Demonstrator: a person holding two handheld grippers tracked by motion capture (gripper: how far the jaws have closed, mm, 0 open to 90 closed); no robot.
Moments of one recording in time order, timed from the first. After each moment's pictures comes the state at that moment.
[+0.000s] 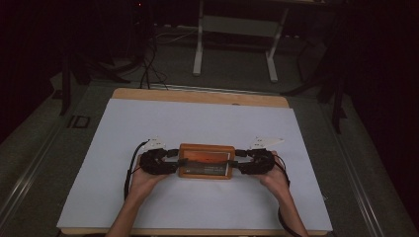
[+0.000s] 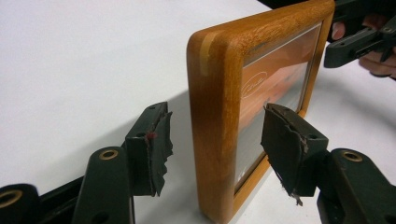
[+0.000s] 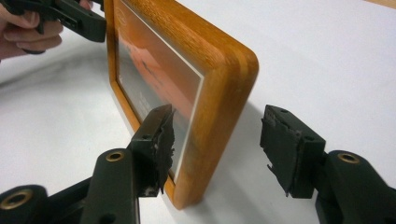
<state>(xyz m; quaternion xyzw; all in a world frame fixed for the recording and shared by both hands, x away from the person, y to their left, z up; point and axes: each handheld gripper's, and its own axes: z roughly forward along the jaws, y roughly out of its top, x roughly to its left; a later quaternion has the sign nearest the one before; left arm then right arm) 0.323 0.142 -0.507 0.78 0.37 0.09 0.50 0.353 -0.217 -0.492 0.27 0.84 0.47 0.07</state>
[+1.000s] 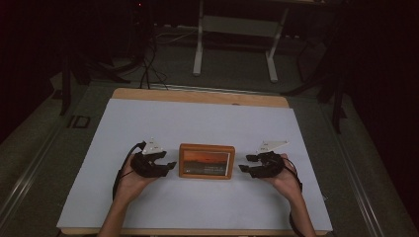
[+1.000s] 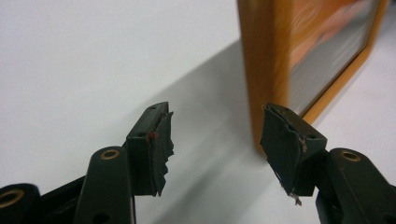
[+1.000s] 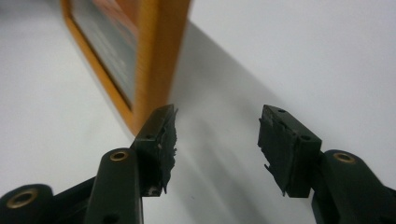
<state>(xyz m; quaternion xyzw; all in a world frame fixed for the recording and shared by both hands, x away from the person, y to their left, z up) 0.314 0.155 -0.502 0.83 0.37 0.16 0.38 0.350 -0.243 -0.499 0.29 0.87 0.39 0.09</state>
